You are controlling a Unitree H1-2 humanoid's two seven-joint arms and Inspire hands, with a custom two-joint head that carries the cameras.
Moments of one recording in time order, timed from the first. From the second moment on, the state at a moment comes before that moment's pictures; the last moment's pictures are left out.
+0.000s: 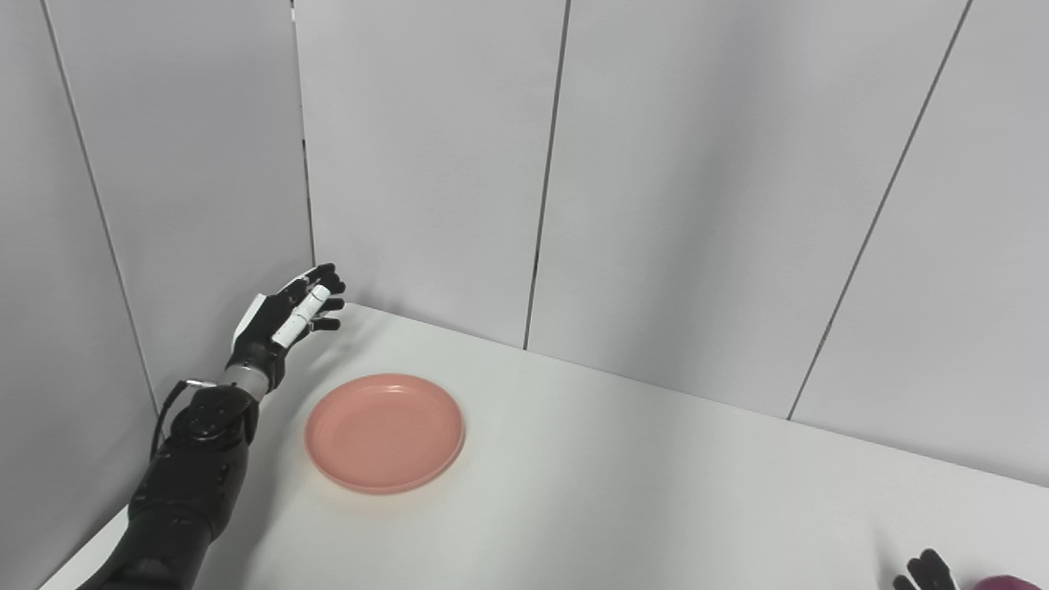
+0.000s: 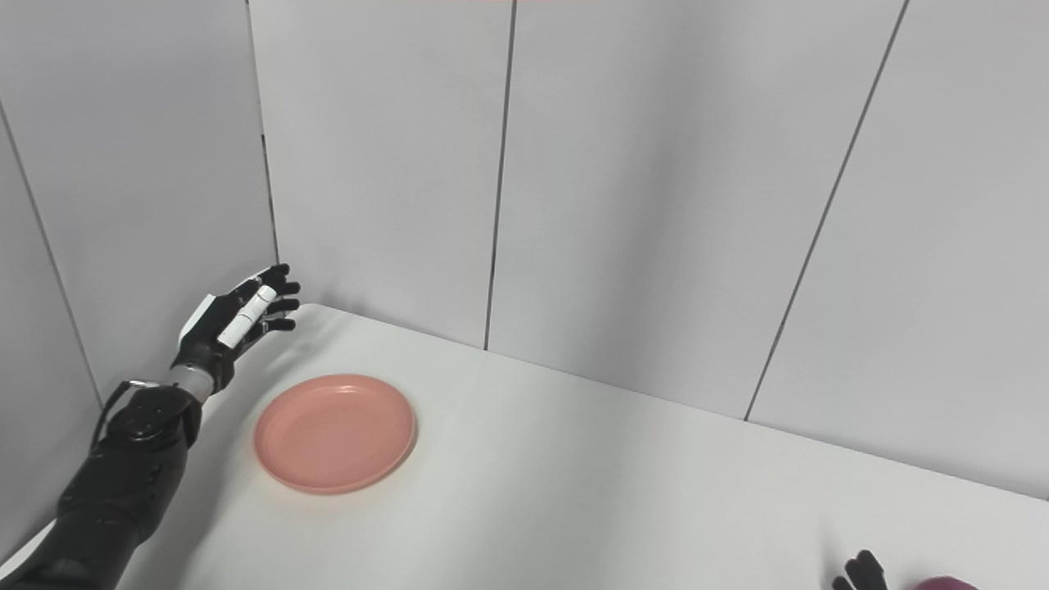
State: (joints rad) left arm -0.63 0.52 0.26 0.89 -0.17 -0.22 -0.16; right arm -0.03 -0.15 -0.14 0.06 0.30 -0.04 0.25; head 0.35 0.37
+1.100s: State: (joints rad) left arm -0.65 0.50 0.28 1.17 -0.25 -0.40 -0.20; right arm -0.02 -0.15 -0.14 0.04 0.29 -0.04 0.24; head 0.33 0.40
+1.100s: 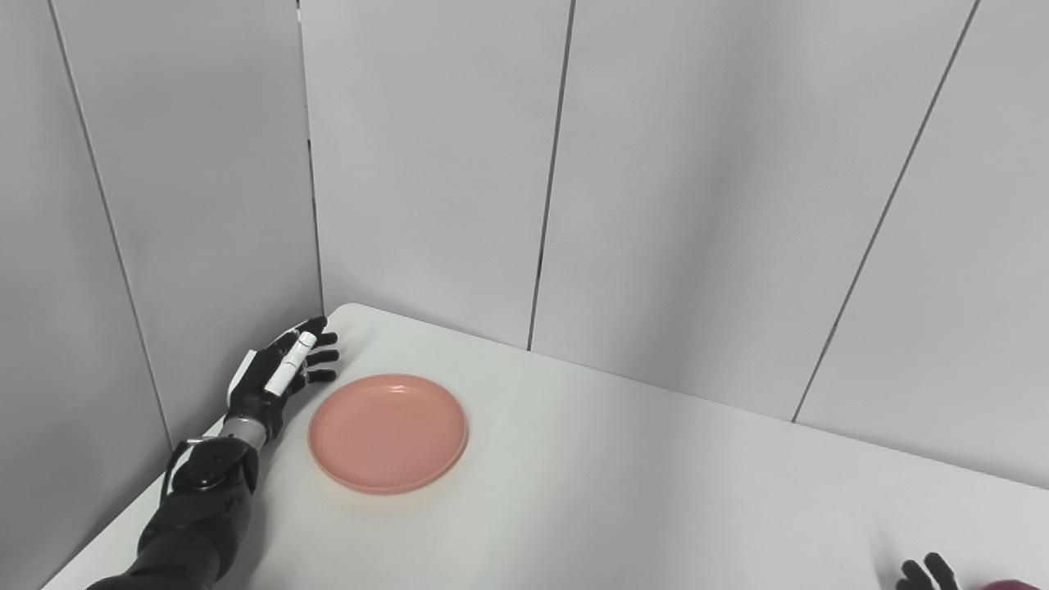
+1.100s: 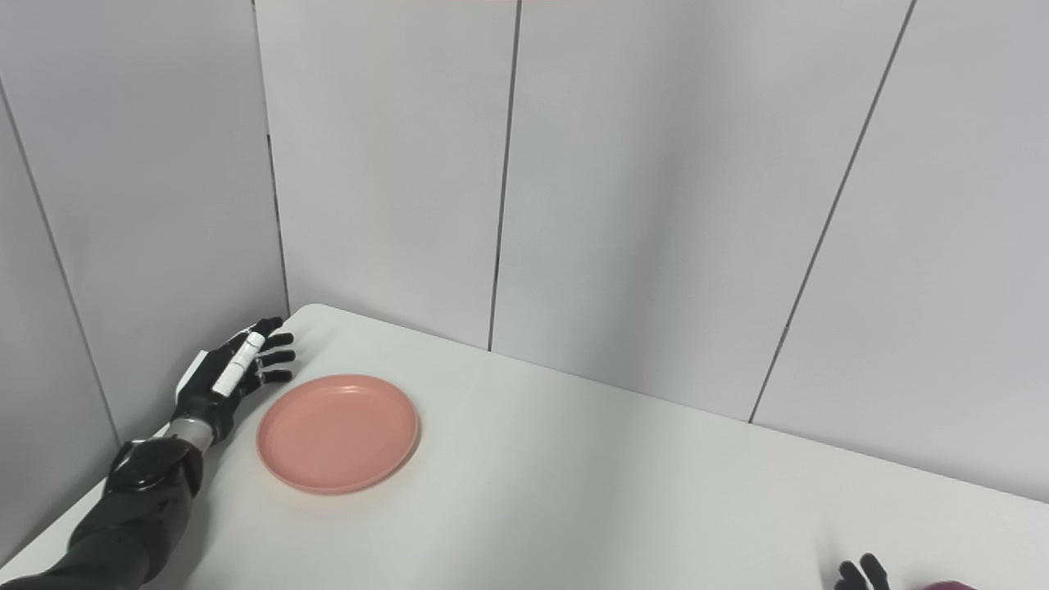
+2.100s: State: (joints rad) left arm -0.52 0.30 0.16 0.74 -0.29 -0.18 -0.28; right arm 0.00 -0.15 -0.13 0.01 0.29 -0.04 0.22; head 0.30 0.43
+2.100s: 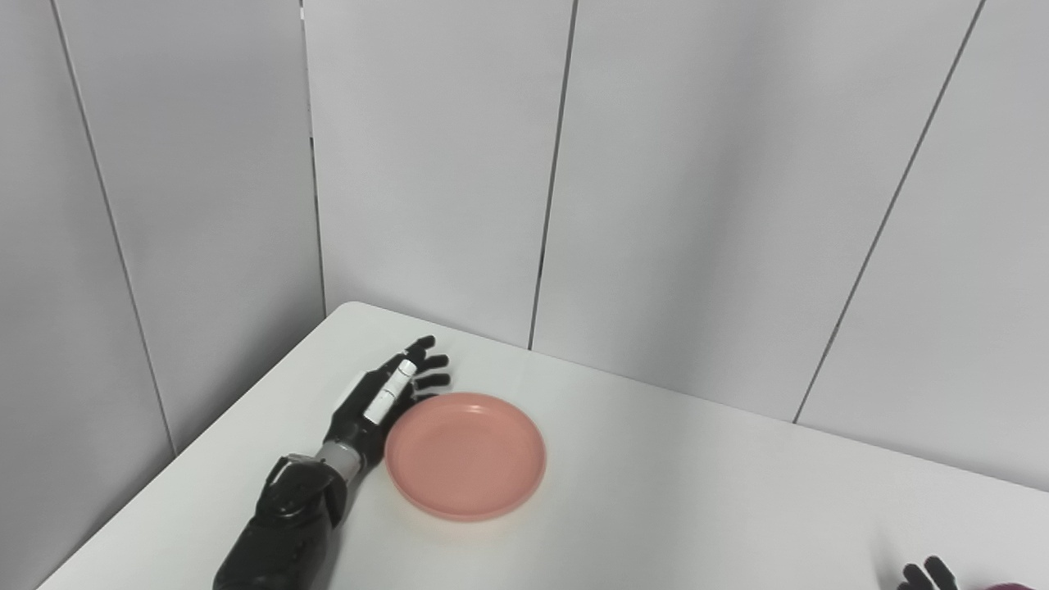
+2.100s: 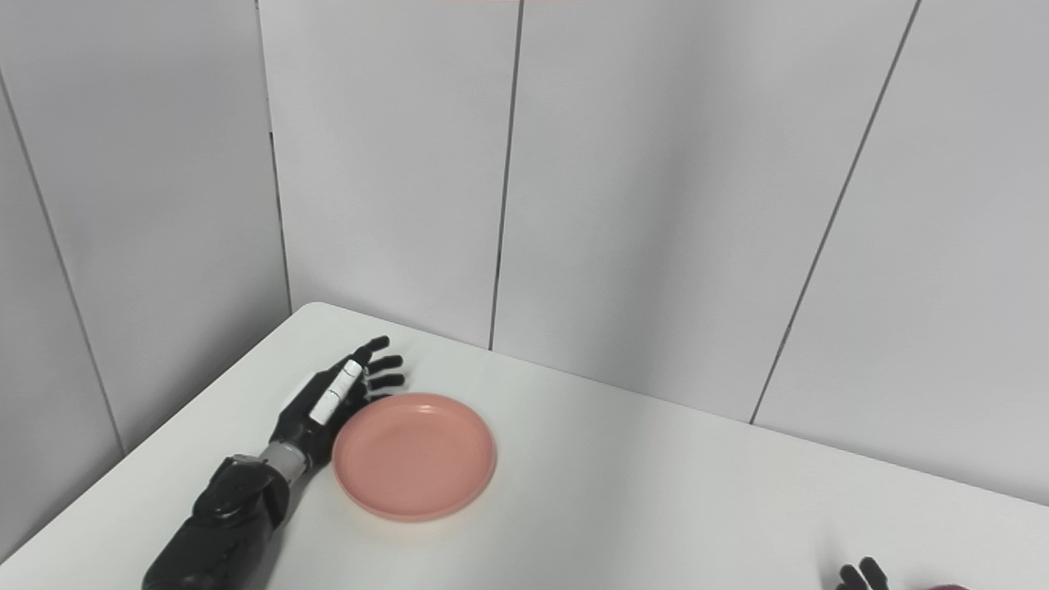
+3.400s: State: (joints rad) left arm -0.34 0.12 -0.02 0.32 -0.24 0.07 -0.29; right arm 0.09 -0.06 -0.04 -0.13 0.21 0.03 0.13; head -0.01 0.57
